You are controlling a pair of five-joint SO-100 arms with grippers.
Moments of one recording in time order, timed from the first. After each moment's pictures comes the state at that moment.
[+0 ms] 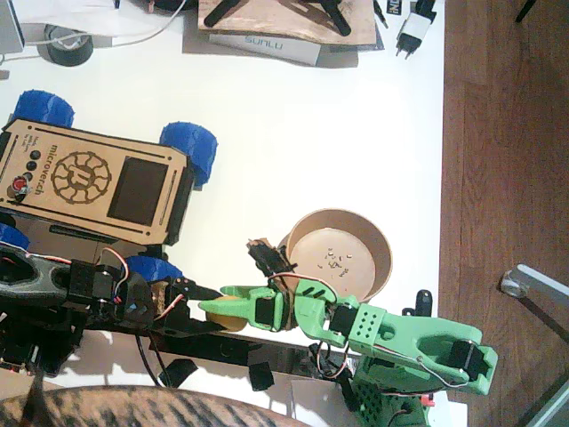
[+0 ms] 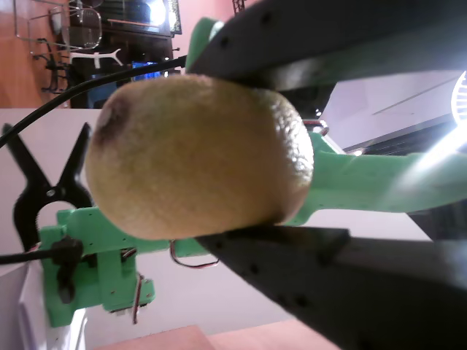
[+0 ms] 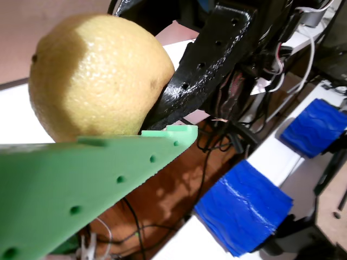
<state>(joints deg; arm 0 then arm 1) 79.3 130.6 156.1 -4.0 -96.2 -63.5 137.9 156.3 1.8 -37.4</state>
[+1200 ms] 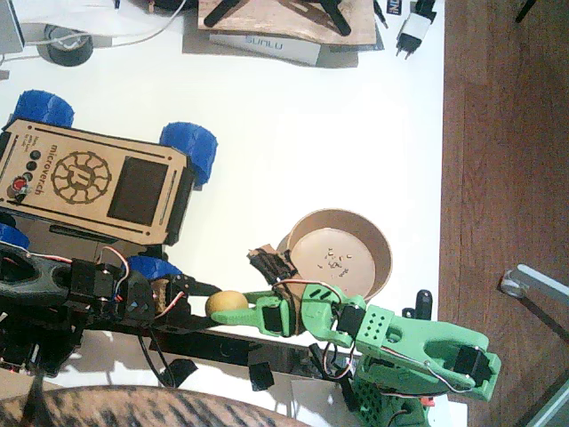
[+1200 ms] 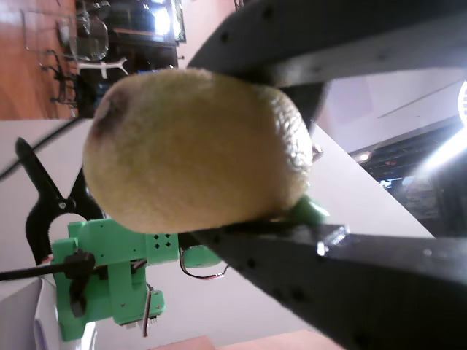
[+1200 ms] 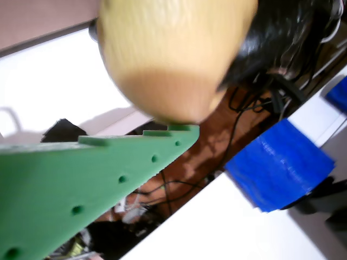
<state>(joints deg) 78.5 130.2 156.3 -4.8 -96.1 -61.9 143.3 157.3 17.0 -49.1</state>
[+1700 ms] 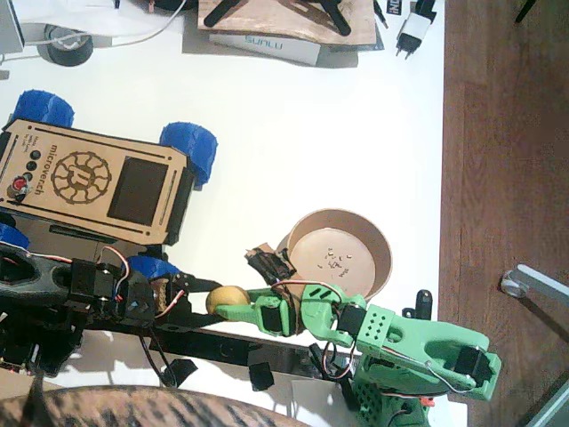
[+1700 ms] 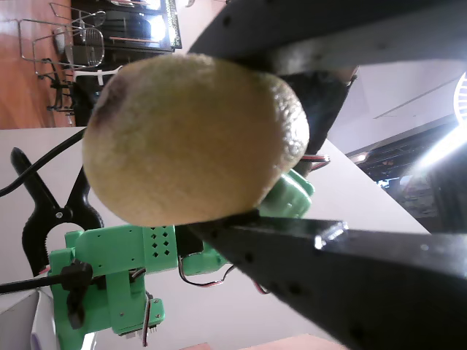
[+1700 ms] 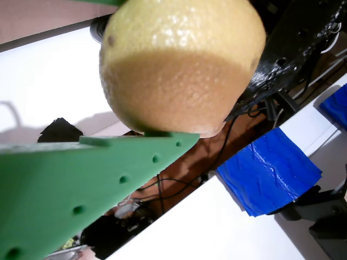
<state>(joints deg) 78.4 130.2 156.2 -4.8 -96.0 -62.0 143.3 156.2 17.1 -52.1</state>
